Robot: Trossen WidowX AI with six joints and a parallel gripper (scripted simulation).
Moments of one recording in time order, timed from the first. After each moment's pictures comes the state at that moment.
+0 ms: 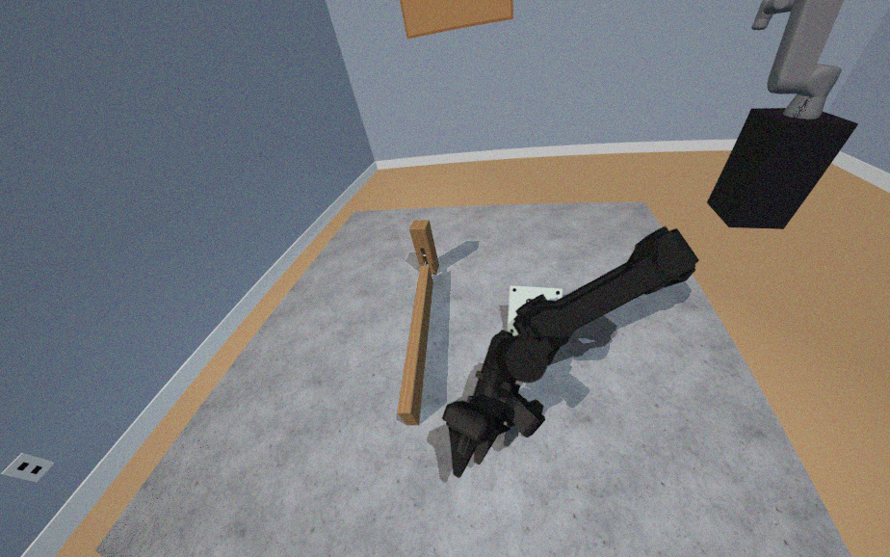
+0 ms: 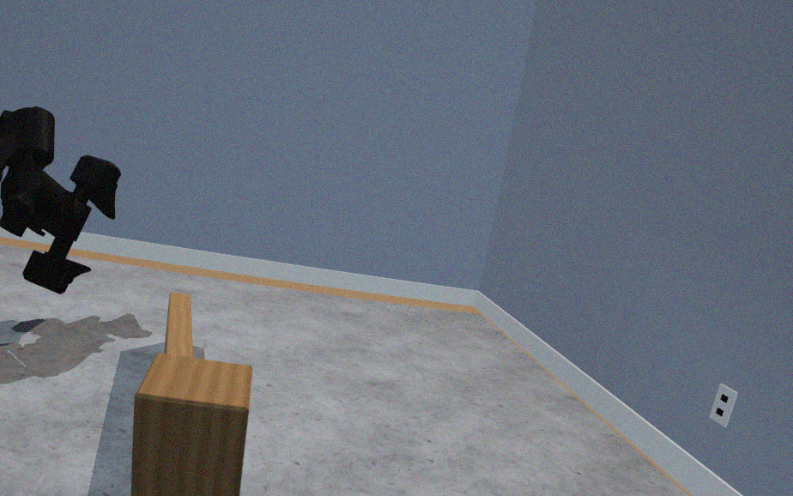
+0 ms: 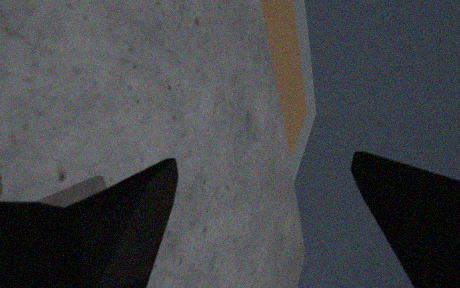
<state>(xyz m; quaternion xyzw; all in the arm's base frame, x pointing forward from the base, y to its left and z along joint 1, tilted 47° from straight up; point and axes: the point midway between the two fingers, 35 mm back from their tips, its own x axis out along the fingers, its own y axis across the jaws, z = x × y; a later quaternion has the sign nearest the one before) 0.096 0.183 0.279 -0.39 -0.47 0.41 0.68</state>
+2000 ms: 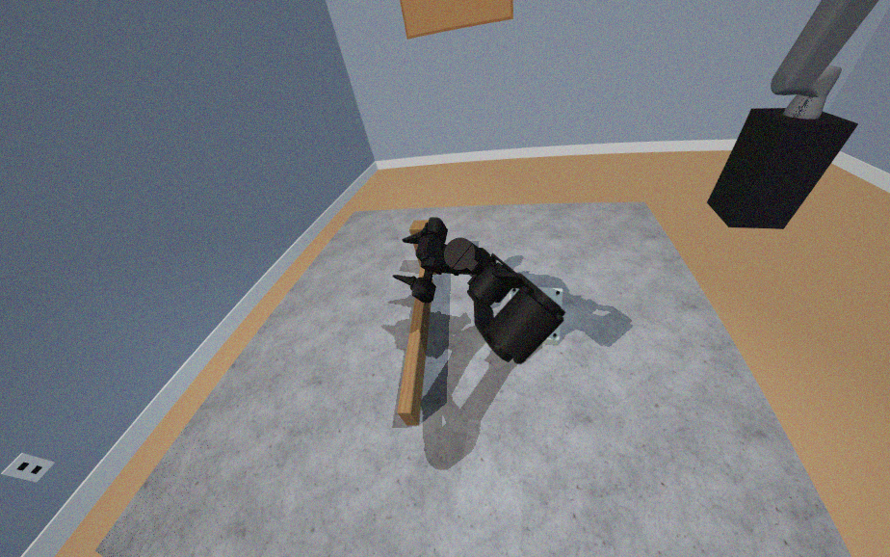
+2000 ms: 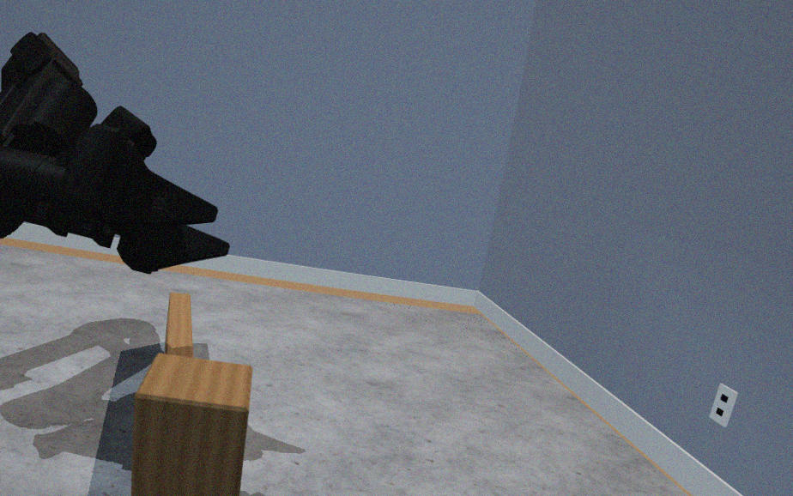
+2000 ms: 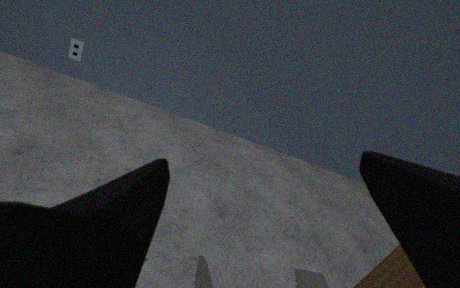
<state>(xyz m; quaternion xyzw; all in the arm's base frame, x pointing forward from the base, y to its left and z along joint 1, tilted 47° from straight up) 0.294 -0.115 0.102 0.17 0.04 -0.01 0.98</state>
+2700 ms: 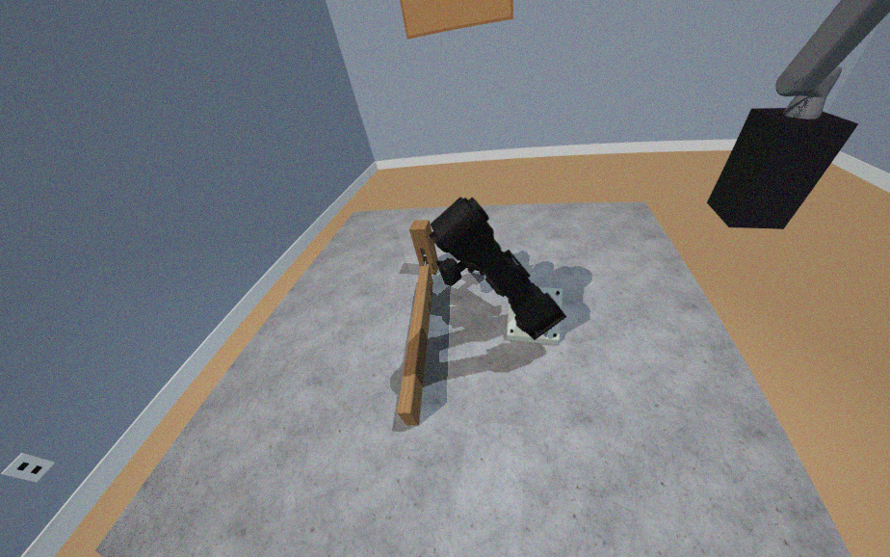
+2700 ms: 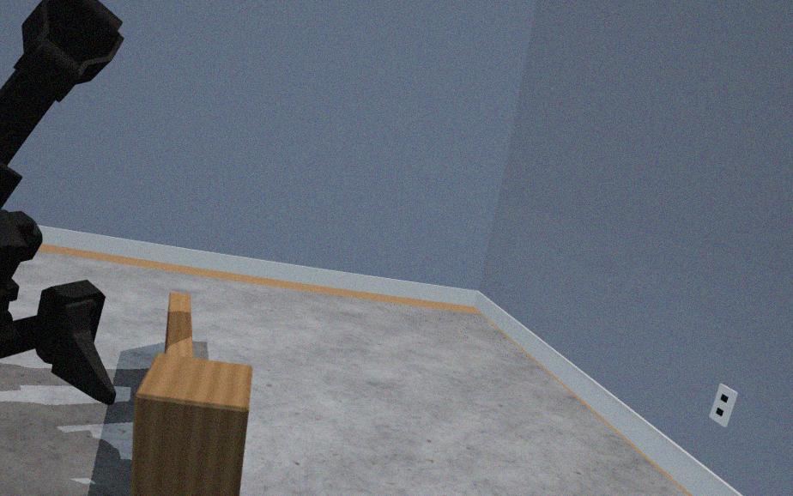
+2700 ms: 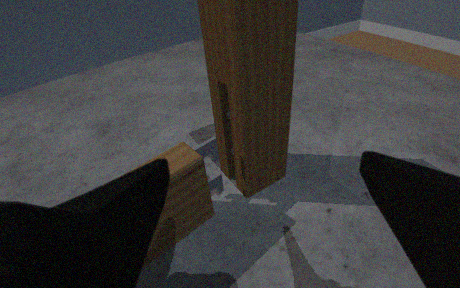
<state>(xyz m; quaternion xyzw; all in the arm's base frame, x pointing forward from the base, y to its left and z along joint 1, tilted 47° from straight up) 0.229 -0.137 -0.060 0.42 0.21 -0.19 0.86</state>
